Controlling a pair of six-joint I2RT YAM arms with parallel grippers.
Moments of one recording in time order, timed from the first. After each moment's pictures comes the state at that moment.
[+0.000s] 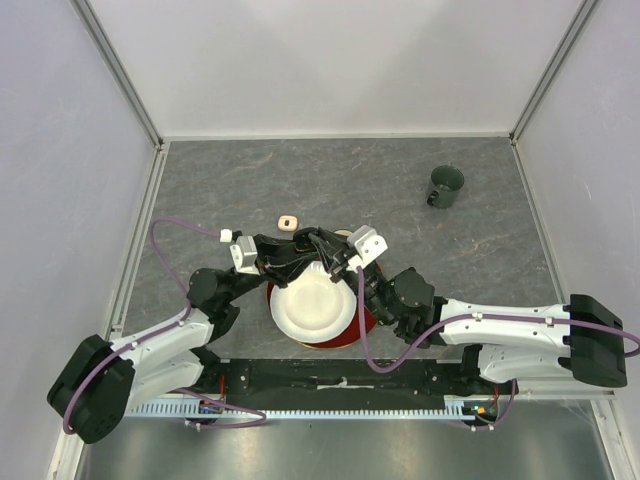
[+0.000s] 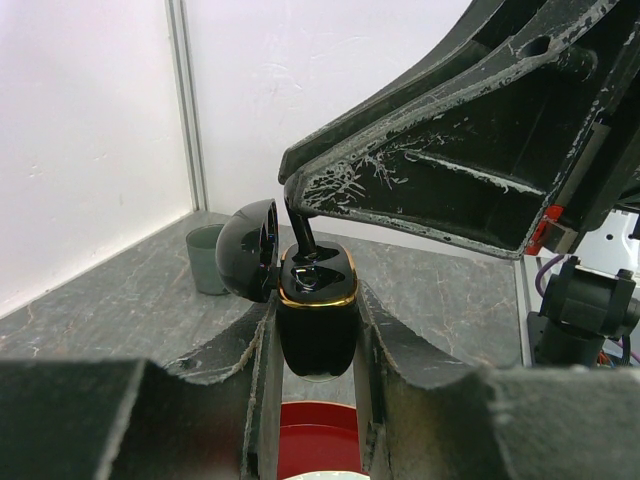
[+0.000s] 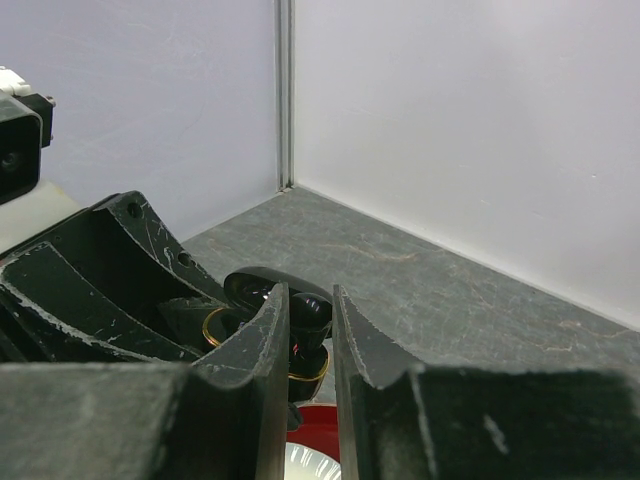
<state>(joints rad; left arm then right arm) -0.63 1.00 0.26 1.23 0.51 -0.25 1.28 1.19 0.71 0.83 0.55 -0.22</state>
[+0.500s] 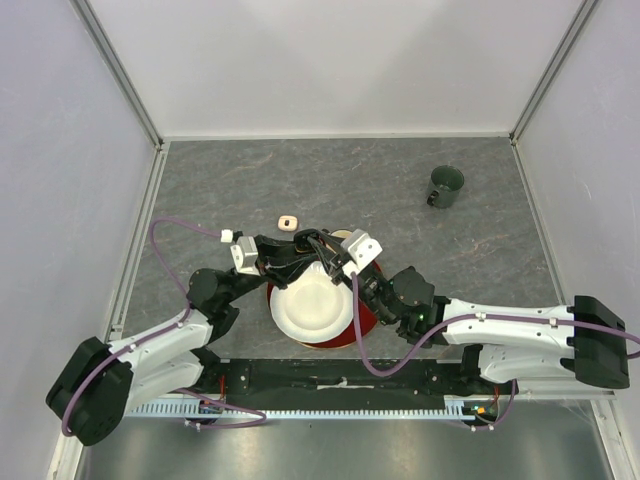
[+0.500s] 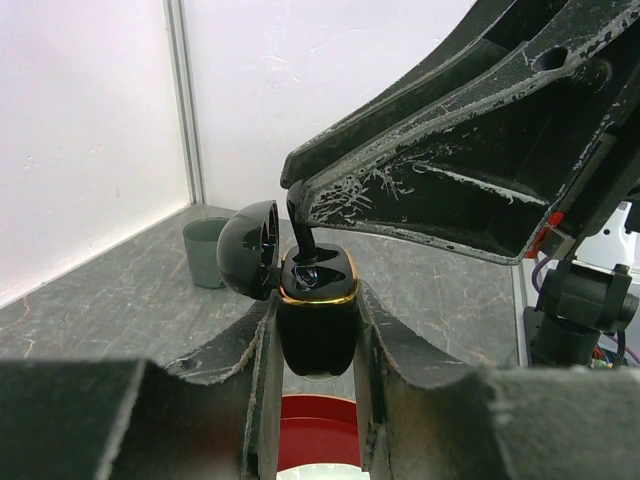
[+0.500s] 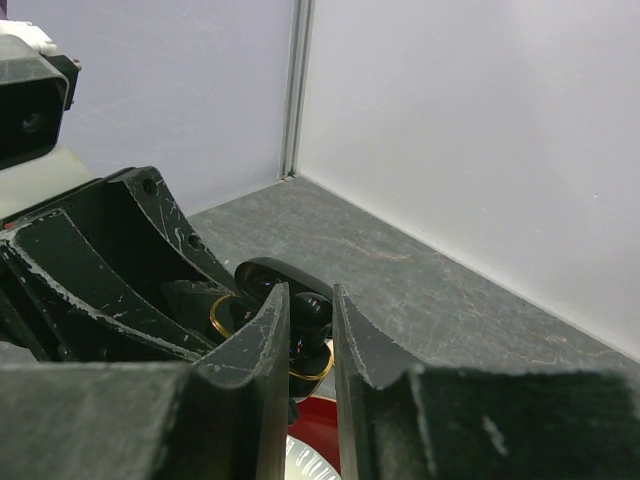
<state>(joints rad) -0.63 0.98 0.26 1.21 0.51 -0.25 1.28 1.18 0.71 0.77 0.49 -0.28</state>
